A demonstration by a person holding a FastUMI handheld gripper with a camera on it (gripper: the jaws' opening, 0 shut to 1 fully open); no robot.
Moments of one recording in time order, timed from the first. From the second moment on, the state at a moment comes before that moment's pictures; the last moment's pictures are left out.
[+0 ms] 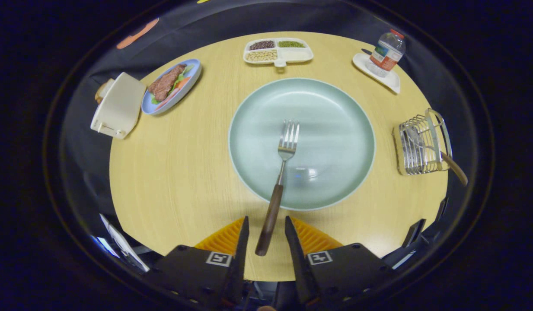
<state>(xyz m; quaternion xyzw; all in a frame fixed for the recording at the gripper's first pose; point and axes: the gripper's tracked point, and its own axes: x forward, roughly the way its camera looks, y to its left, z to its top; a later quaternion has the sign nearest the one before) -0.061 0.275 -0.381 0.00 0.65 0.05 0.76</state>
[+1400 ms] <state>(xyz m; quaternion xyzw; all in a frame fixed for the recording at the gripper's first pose) -0.030 0.089 -0.232 0.08 0.61 0.03 0.79</state>
